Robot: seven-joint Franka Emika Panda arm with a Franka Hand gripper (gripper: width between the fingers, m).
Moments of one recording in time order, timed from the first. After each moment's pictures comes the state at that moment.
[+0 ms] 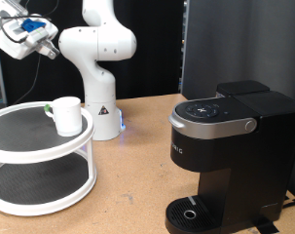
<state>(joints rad) -0.20 -0.89 -0.79 -2.67 0.28 1.67 -1.05</state>
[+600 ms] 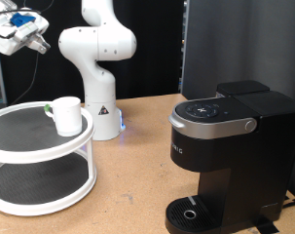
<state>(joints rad) -0.19 -0.83 -0.82 -2.58 0.29 1.61 -1.05</state>
